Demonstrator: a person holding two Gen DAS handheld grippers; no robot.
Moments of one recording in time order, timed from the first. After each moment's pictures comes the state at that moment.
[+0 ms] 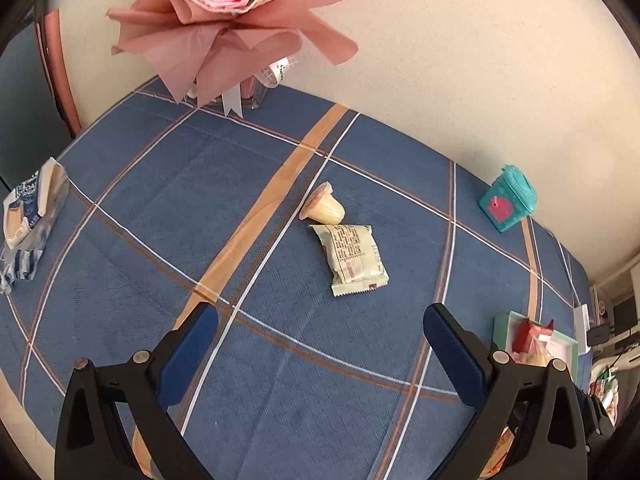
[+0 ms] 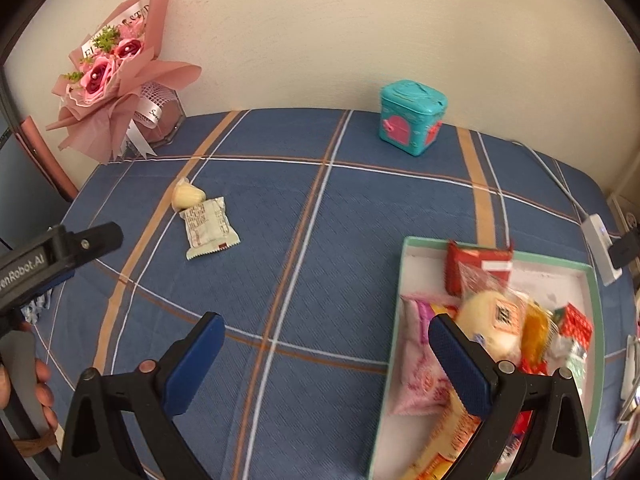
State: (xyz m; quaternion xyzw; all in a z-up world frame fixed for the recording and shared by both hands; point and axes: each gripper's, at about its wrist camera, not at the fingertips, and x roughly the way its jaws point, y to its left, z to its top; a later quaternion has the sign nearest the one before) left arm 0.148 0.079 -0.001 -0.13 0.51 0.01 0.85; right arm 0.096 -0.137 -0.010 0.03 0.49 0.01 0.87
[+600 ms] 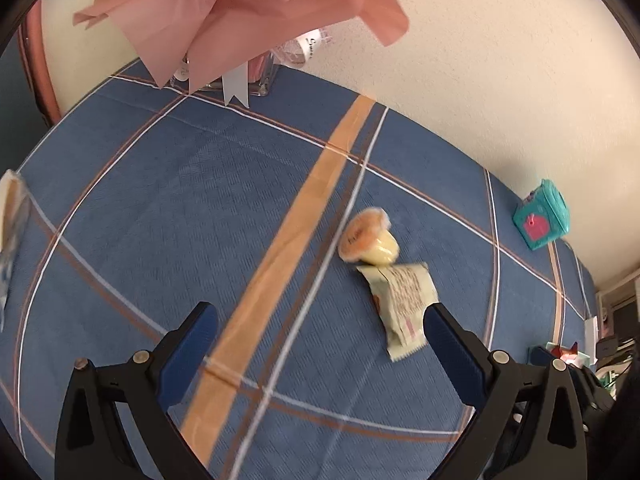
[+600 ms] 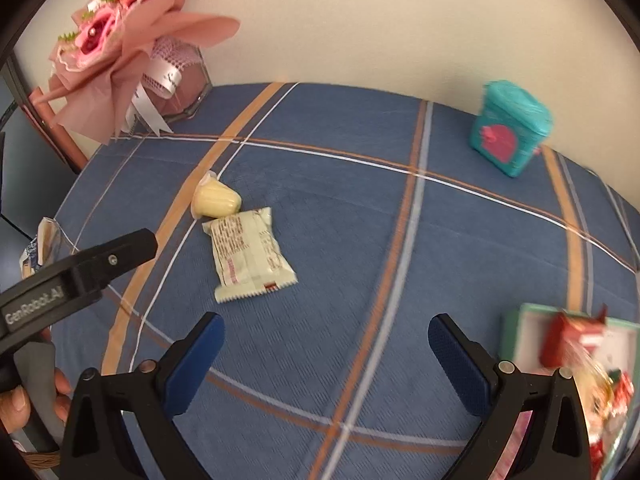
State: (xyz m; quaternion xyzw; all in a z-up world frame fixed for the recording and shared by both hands) left arm 0.213 0.128 -0.055 -0.13 0.52 -0.02 0.84; right arm 0.187 -0.067 -0.057 0.01 0.53 0.06 0.84
